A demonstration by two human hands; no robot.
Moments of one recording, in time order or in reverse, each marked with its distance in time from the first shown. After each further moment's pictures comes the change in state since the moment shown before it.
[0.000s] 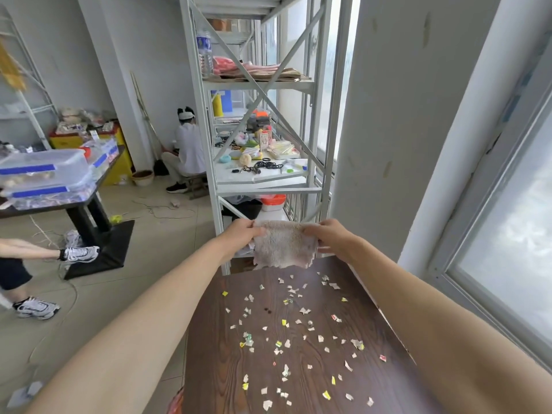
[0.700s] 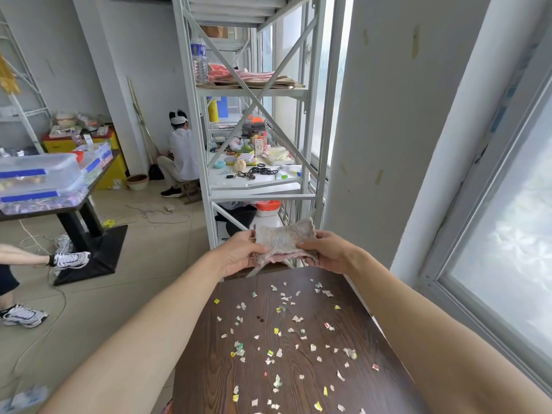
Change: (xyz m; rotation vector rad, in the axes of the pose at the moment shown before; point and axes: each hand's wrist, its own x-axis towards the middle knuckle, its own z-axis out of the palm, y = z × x) left_hand 0.005 -0.002 0.024 -0.398 -0.161 -0.086; right_hand 0.003 0.010 -0.012 0.428 -0.258 0.104
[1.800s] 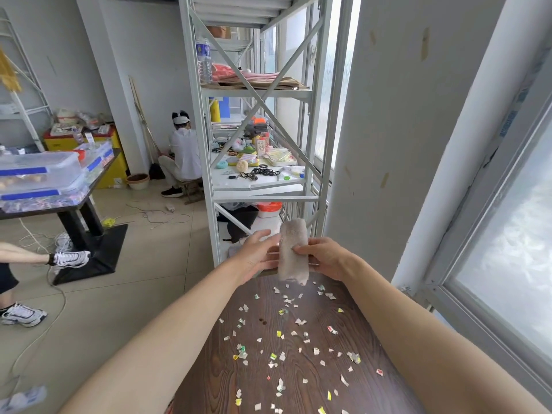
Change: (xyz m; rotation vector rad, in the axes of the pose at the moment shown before) left_hand -0.004 -0.002 0.023 -0.086 0.102 0.045; right_hand 0.013 0.012 0.016 -0.109 0.110 -0.009
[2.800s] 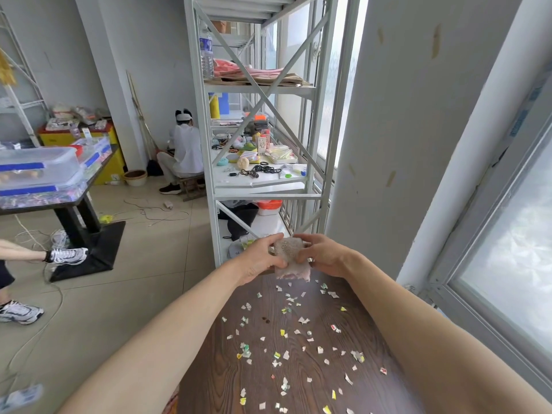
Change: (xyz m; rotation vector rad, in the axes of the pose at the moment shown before) left_hand 0.012 -0.013 -0.020 0.394 -0.149 0.085; right_hand 0.008 -0.007 0.014 -0.064 -0.160 0.014
